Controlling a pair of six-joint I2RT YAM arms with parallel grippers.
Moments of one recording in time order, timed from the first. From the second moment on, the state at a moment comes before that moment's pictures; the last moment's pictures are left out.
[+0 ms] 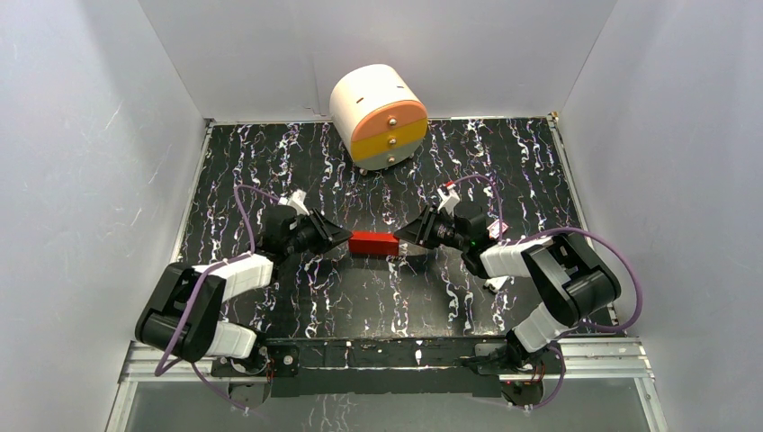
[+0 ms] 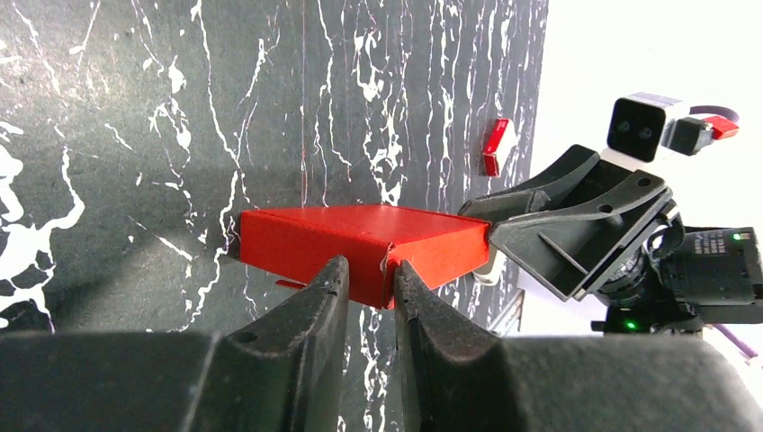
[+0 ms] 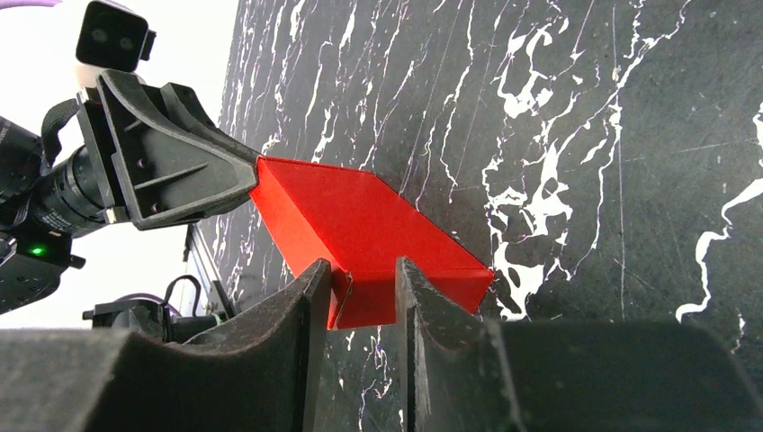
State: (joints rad) left arm -0.35 1.39 0.43 0.42 0.41 -0.98; right arm 0.53 1.57 0.49 0.73 -0.46 0.85
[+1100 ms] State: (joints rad) left arm -0.46 1.14 0.61 -0.04 0.07 -0.72; right arm 0.52 1.40 0.66 0.39 -0.45 0.38
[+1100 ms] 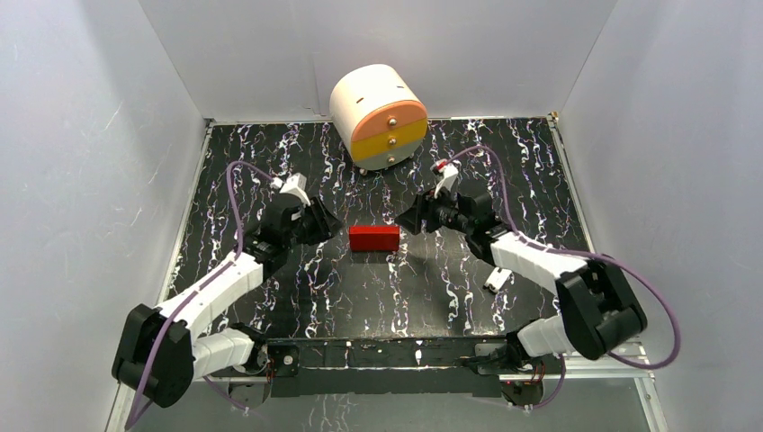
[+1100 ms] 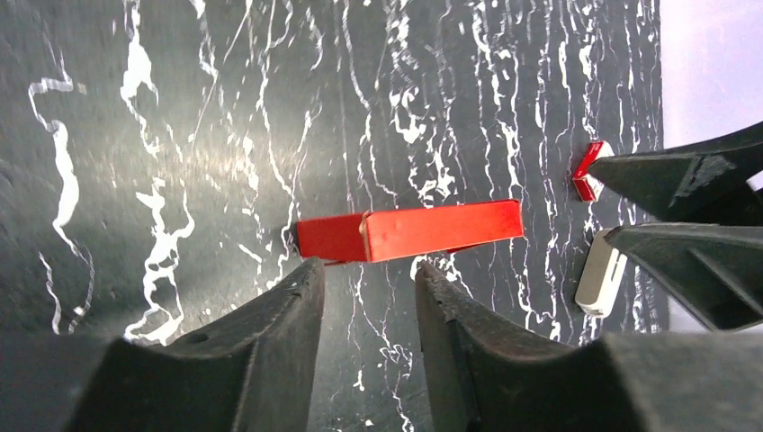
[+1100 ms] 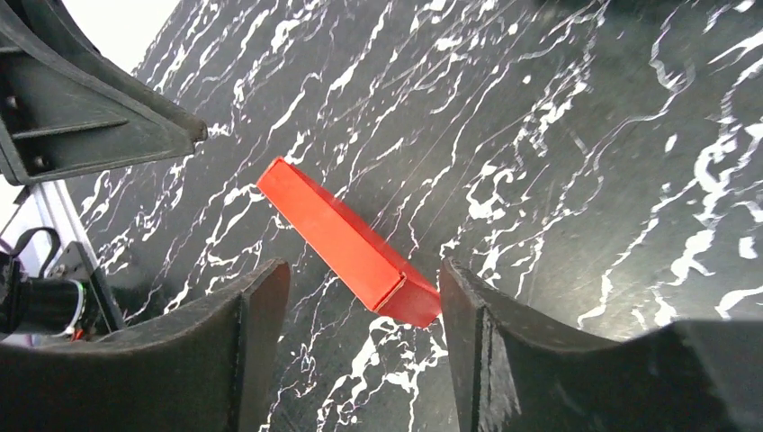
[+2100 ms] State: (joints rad) left arm -0.68 1.56 1.10 -0.43 0.25 0.38; right arm 0.50 0.54 0.58 -0.14 0.04 0.10
